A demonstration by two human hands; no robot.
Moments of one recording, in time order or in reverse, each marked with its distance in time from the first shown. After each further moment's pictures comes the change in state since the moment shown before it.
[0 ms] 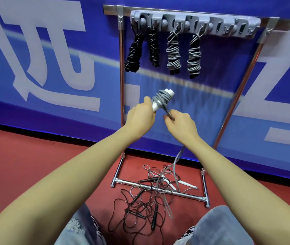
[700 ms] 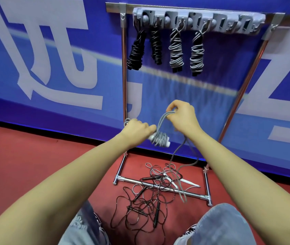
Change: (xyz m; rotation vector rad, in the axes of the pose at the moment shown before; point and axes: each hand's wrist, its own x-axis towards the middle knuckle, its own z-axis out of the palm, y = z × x) left_hand -0.019 -0.041 0.028 0.649 -0.123 0.656; right_hand 0.014 -0.007 -0.004 0.281 0.023 0.080
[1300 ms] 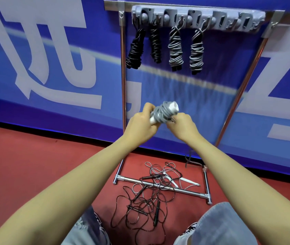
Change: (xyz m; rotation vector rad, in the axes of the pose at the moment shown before) left_hand -0.002 0.016 -0.031 -1.023 0.351 -0.542; right_hand -0.008 0.020 0.011 -0.278 -0.153 0.075
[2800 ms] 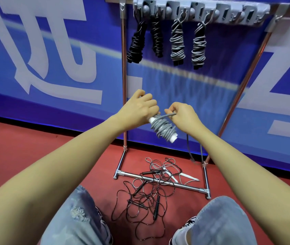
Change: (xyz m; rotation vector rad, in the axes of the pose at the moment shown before) left_hand 0.033 -0.024 -0.023 0.720 0.144 0.877; right_hand -0.001 -0.005 -0.011 0.090 0.031 -0.104
